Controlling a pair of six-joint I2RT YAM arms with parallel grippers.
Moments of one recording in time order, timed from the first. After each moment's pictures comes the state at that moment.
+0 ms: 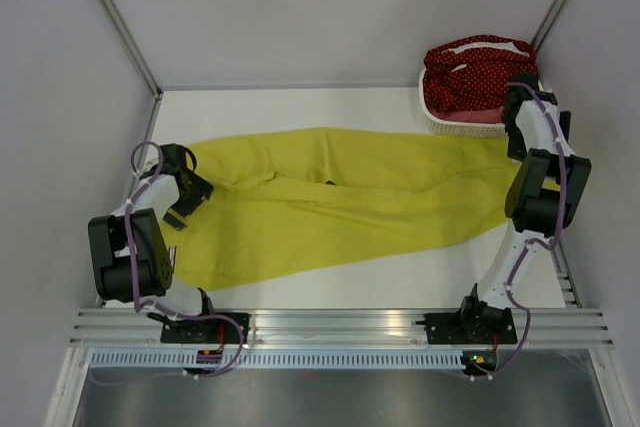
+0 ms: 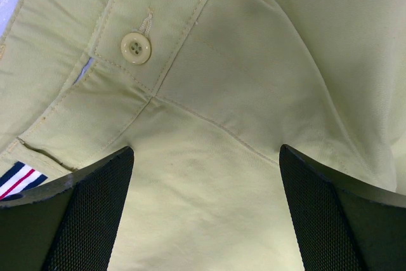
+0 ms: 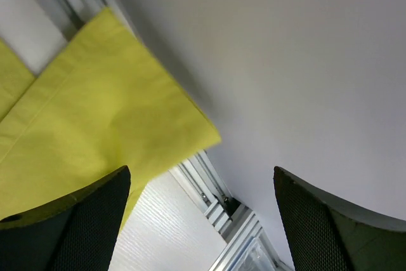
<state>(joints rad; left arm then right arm) 0.18 1.53 0.88 -0.54 -0.24 -0.77 -0.26 2.08 1.77 -0.93 0.77 -0.03</state>
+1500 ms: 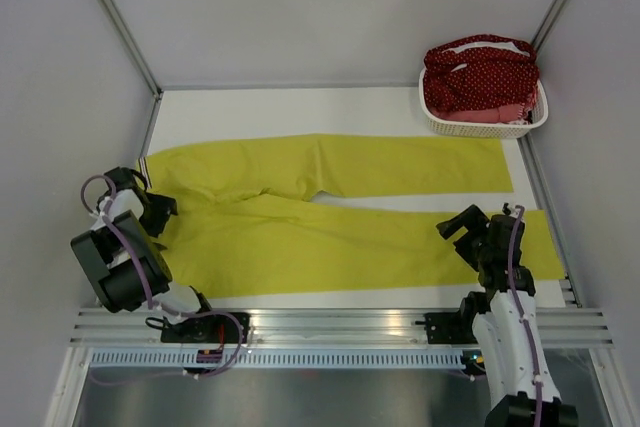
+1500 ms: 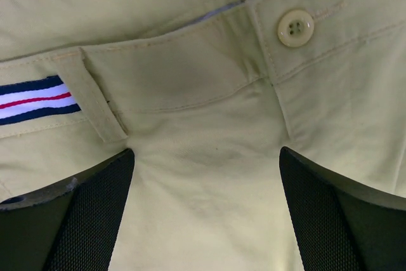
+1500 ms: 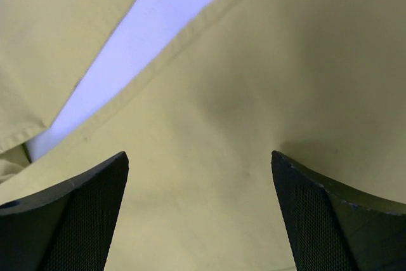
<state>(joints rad) 0.53 1.49 0.81 -0.59 -0.08 -0.80 -0.16 0.61 0.24 -0.37 -0.18 0.71</state>
